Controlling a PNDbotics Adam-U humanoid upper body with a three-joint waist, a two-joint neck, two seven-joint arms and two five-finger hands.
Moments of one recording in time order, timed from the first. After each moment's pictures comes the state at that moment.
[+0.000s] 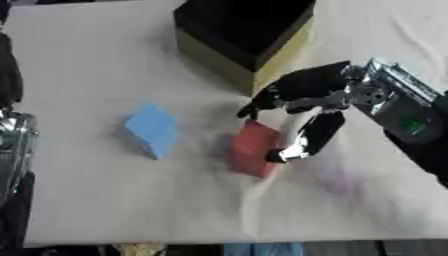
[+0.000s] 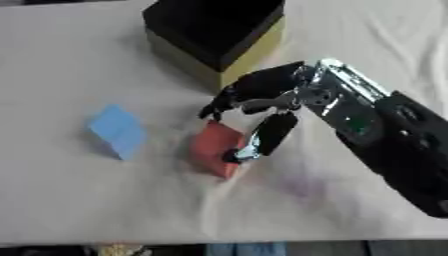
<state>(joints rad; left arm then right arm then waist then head) -0.31 0.31 0.11 -1.98 -0.12 -0.28 0.21 -0.95 -0.48 0.70 -1.44 0.55 -0.45 0.71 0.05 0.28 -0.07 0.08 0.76</state>
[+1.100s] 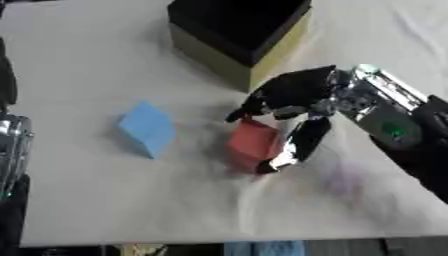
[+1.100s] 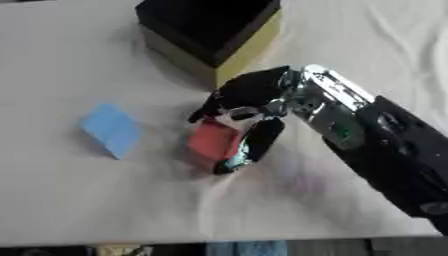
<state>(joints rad) -0.31 0.31 0.11 -1.98 -0.11 -0.28 0.20 -0.94 -0.45 0.70 -1.44 0.64 -0.48 0.68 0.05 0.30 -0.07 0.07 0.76</state>
